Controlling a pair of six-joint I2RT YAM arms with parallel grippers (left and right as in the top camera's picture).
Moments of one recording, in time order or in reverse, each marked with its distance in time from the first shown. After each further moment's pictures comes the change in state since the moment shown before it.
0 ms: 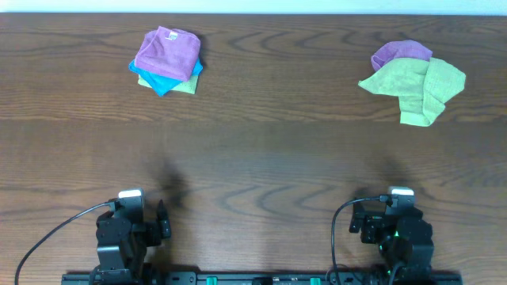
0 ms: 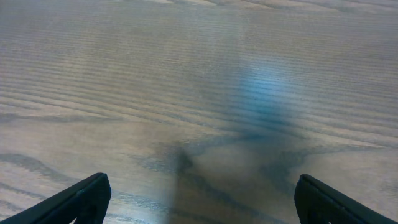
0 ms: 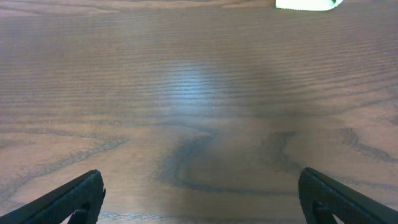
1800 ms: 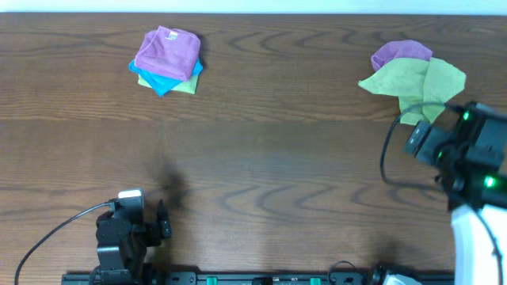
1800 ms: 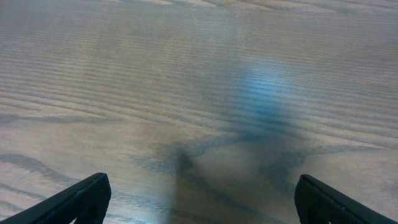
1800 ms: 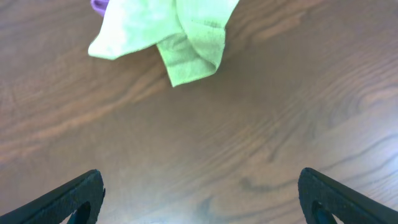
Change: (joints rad) left arm 0.000 -0.003 0.001 -0.001 0.000 0.000; right arm -0.304 1.112 0.873 -0.001 0.067 0.116
